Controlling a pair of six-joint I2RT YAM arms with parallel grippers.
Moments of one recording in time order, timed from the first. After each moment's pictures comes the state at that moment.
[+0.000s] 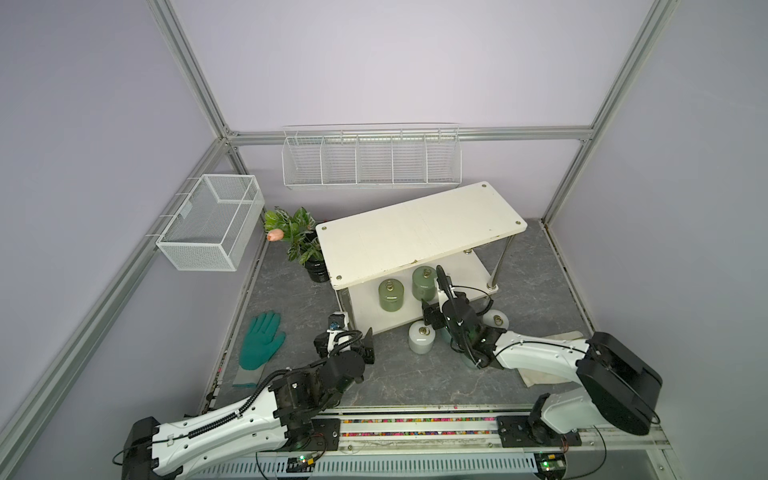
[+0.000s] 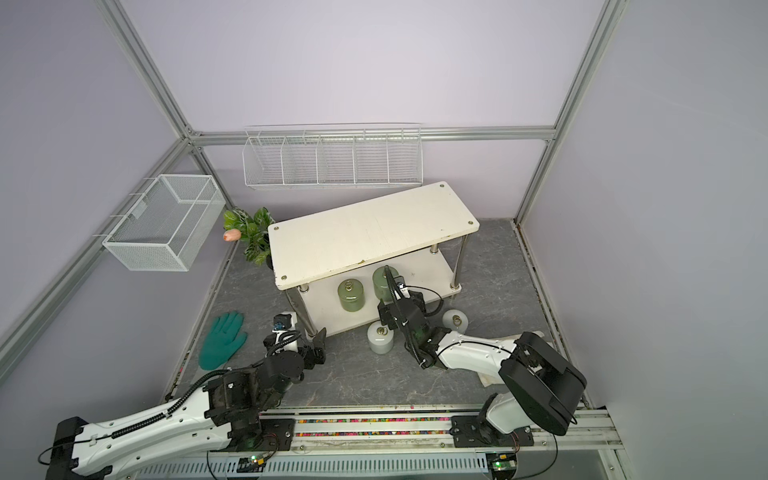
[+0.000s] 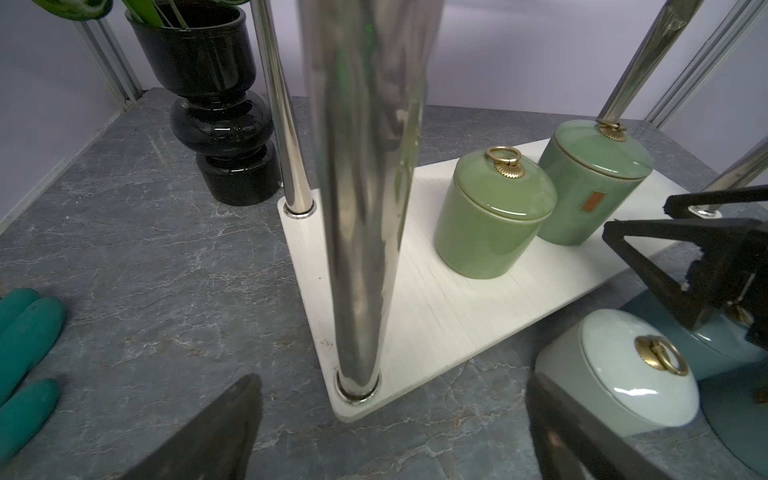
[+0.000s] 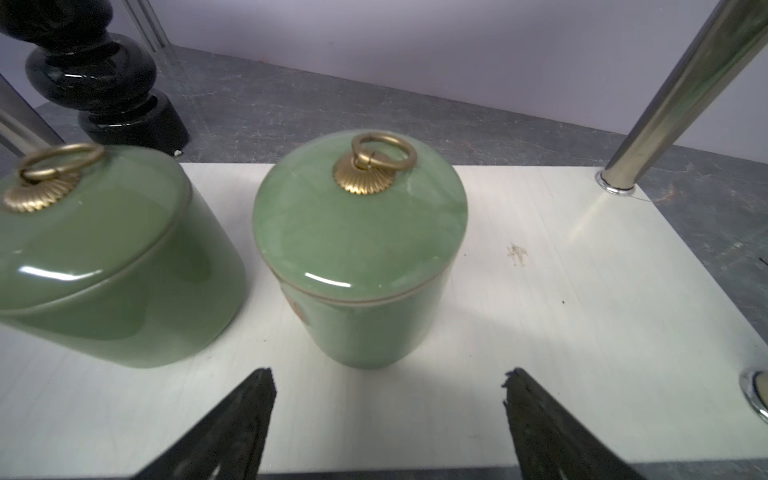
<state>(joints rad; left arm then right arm) -1.19 0.65 0.40 -0.37 -0.86 -0.64 0.86 1.47 0.62 0.38 0.47 0.22</state>
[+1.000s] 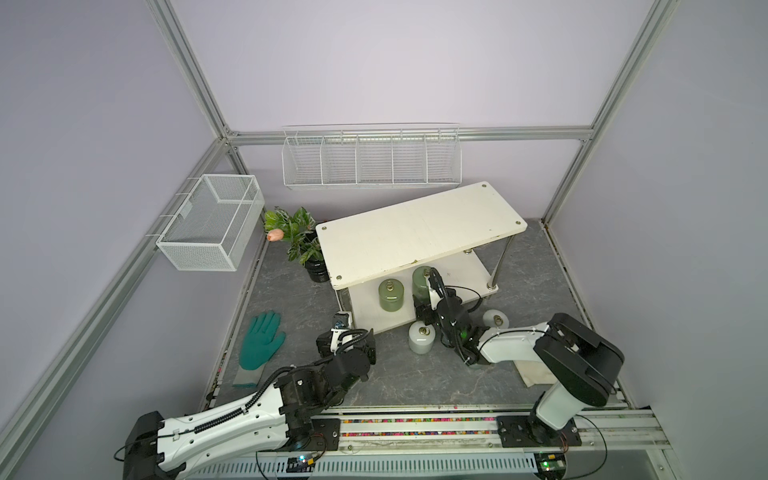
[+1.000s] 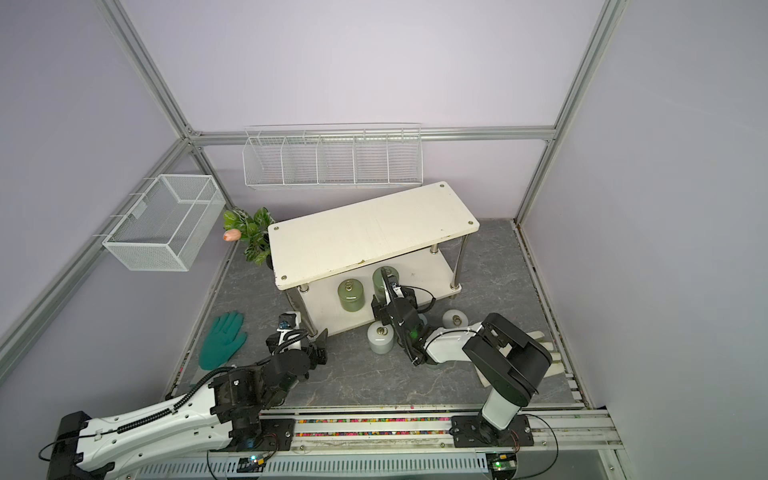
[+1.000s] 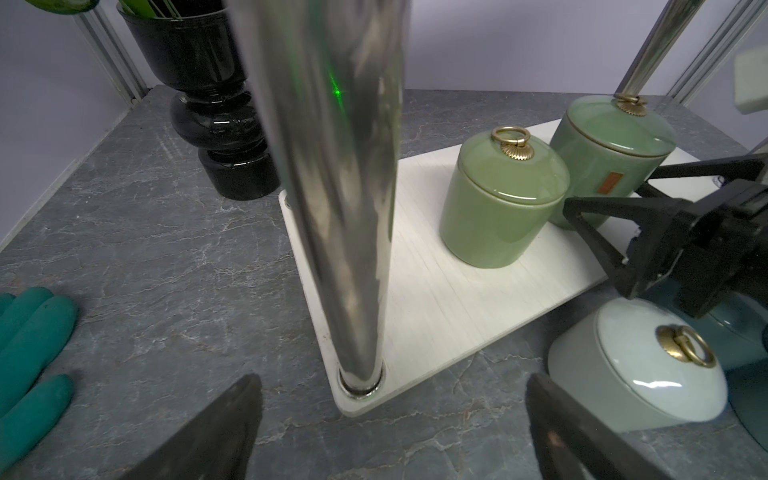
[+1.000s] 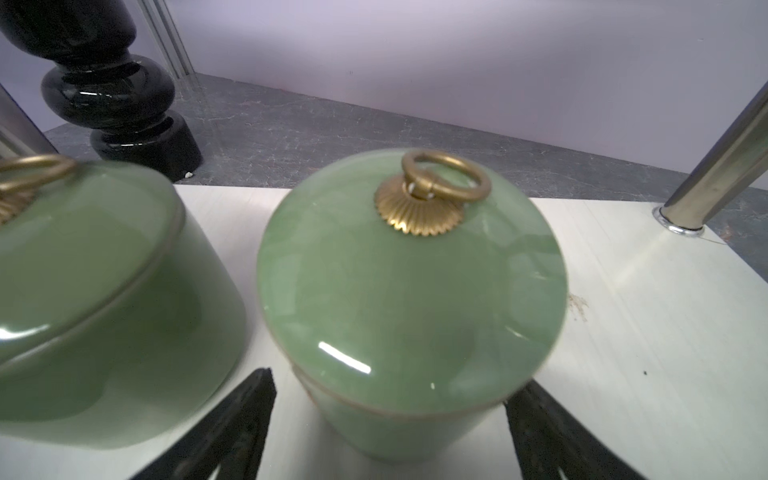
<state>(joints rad) -1.19 0.71 0.42 -0.39 -0.86 -0.64 0.84 1.68 0.62 0.69 0.44 0.16</state>
